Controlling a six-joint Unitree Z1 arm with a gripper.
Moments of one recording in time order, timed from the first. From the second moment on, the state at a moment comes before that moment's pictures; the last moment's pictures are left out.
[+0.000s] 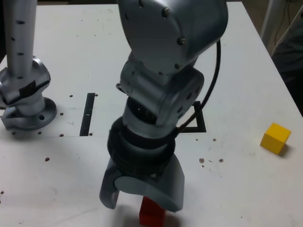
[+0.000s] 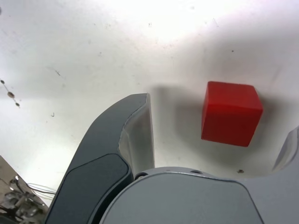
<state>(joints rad) -0.73 2.12 -1.69 1.34 -0.14 -0.54</state>
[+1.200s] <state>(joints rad) -0.67 2.22 -1.71 1.29 -0.16 -0.45</state>
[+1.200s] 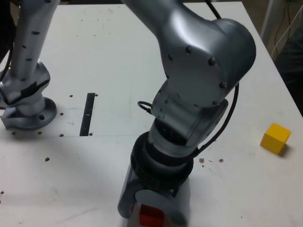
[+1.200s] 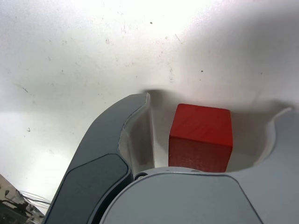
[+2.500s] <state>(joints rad) -0.67 2.22 -1.71 1.30 -0.15 -0.45</state>
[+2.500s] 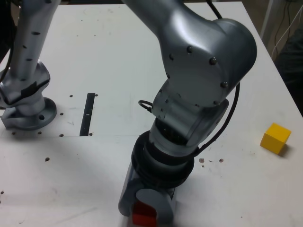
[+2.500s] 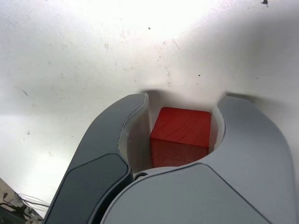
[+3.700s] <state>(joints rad) -0.27 2.01 -1.63 1.42 -0.04 -0.22</state>
